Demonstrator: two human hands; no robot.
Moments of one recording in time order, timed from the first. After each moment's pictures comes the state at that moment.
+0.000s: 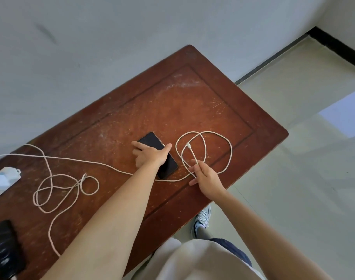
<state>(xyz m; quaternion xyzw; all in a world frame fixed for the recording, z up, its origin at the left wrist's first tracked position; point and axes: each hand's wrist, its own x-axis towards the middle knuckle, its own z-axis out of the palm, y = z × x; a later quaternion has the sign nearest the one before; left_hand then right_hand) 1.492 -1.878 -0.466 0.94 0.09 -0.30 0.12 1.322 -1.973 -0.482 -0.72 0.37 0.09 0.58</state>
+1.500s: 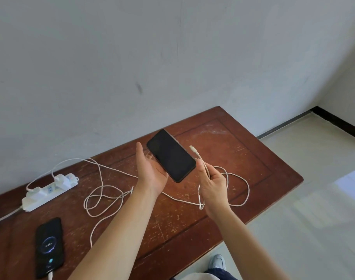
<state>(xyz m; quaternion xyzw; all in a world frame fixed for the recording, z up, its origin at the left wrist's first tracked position) 1.490 -1.743 -0.319 0.41 0.12 -0.29 0.86 1.363 -1.856 -0.319 -0.57 0.30 -0.21 0.74</state>
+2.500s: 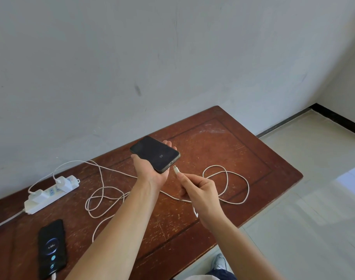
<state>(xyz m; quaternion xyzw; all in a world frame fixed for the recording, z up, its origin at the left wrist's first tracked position) 1.493 -1.752 -0.313 0.27 0.19 -0.26 0.91 1.350 -1.830 -0.314 -0.61 0.23 -0.12 0.75</state>
